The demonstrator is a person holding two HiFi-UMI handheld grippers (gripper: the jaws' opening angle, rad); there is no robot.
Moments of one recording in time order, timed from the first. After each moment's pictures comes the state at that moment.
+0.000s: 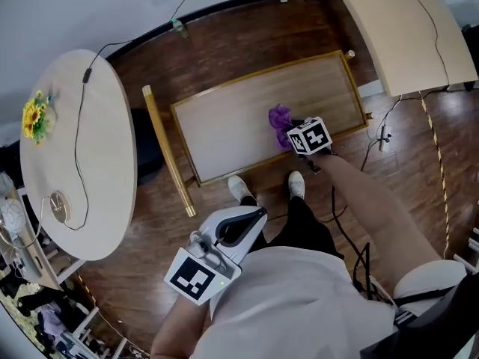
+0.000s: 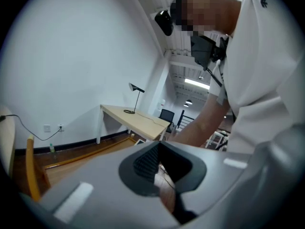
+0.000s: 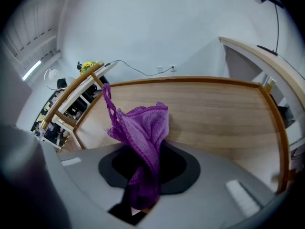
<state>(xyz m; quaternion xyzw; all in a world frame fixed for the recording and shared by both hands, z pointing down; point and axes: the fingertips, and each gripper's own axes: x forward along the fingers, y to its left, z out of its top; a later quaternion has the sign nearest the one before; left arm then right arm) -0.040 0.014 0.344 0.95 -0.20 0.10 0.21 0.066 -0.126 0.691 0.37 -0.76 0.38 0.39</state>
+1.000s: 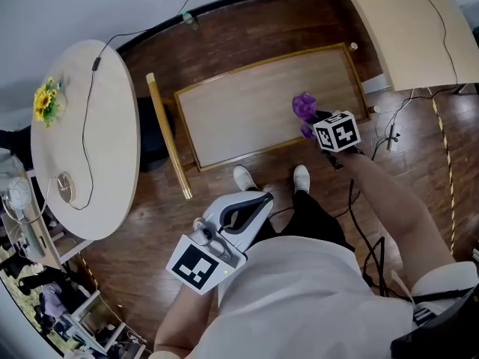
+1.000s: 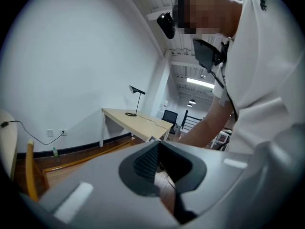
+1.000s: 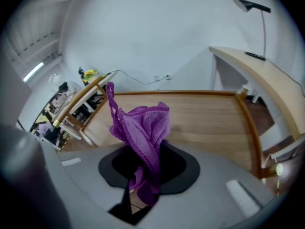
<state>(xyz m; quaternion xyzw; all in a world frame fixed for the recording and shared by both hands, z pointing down) 0.000 0.021 0.332 0.95 -0.23 0.10 0.20 0.130 -0.117 0.633 0.39 -0.77 0.36 0.35</state>
